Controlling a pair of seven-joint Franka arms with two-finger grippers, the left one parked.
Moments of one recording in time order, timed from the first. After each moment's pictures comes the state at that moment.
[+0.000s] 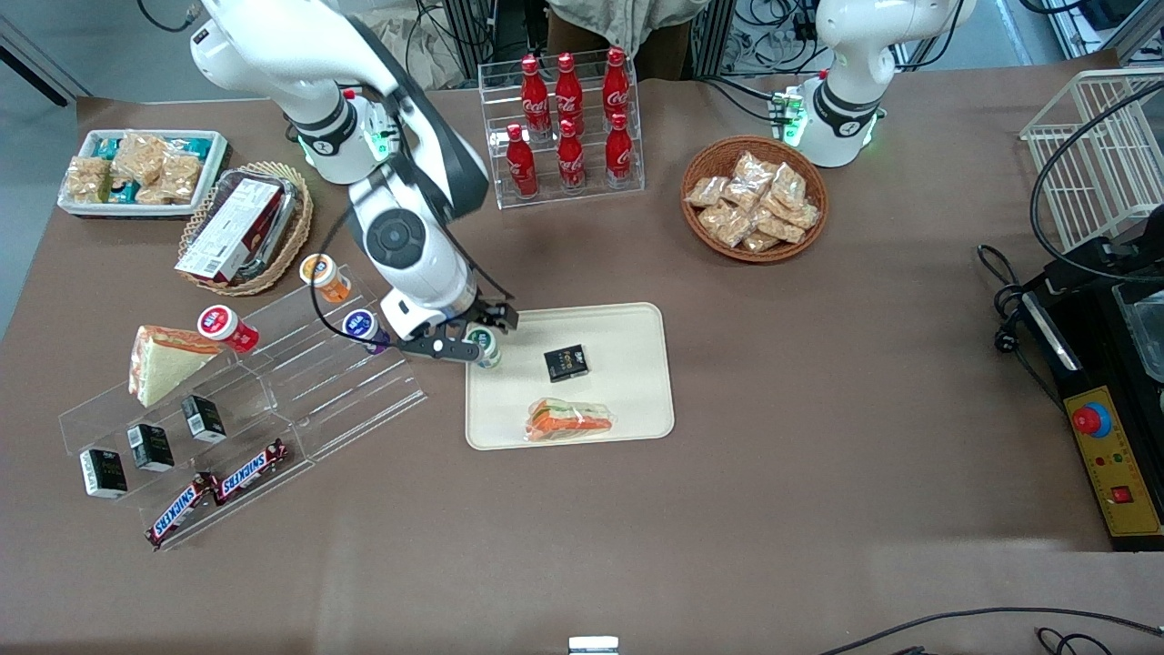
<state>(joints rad) 0.65 0.23 -0.08 -1.94 0.17 2.12 0.67</state>
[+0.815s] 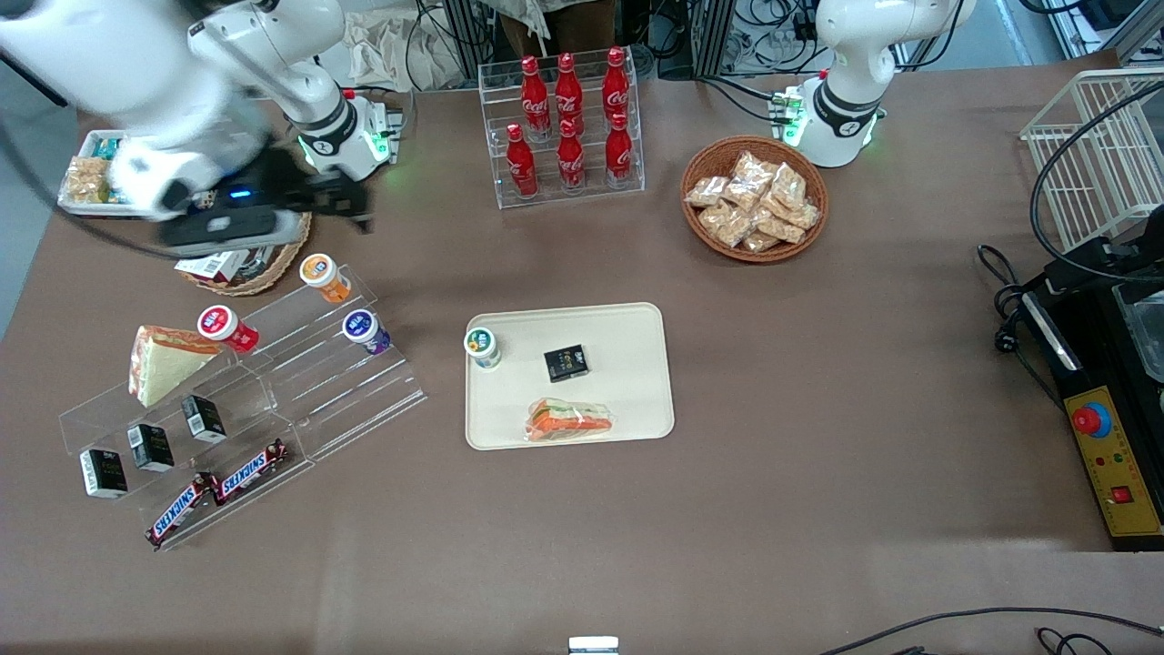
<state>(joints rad) 0.36 -0.07 -0.08 -1.60 0.14 1.54 0.22</state>
